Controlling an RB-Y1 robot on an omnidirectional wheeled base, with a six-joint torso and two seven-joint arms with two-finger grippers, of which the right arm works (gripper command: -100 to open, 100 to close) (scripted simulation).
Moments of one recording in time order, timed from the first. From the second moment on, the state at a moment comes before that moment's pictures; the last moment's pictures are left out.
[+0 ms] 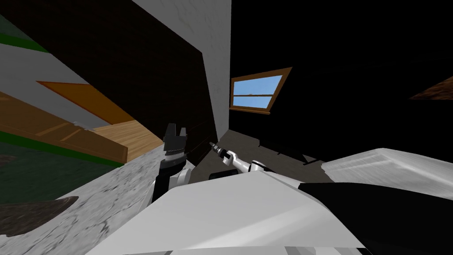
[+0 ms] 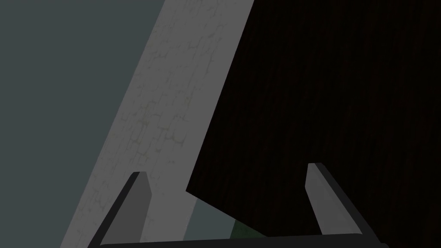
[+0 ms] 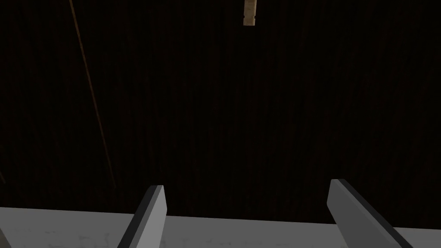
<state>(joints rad) -0.40 -0.05 0.81 -0.88 -0.07 -0.39 -0.20</state>
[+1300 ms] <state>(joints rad) -0.40 0.00 0.81 -0.88 -0.07 -0.39 -0.19</state>
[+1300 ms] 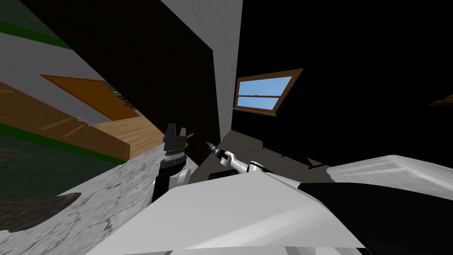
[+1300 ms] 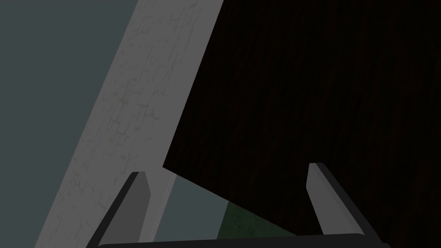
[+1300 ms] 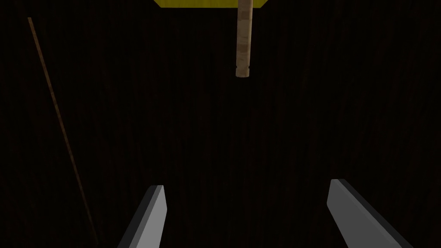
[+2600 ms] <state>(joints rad) -0.41 -0.20 0.81 -0.85 -0.06 -0.39 -0.19</state>
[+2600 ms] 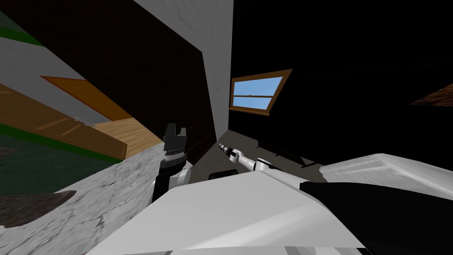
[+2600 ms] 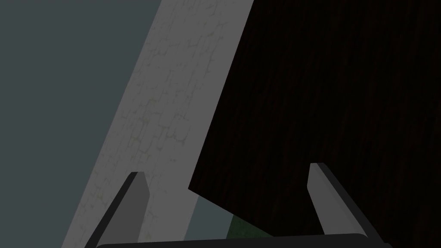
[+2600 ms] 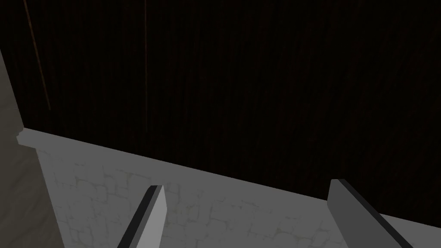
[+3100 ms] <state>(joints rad) -0.40 -0.29 0.81 -0.89 -0.05 -0.36 -0.20</state>
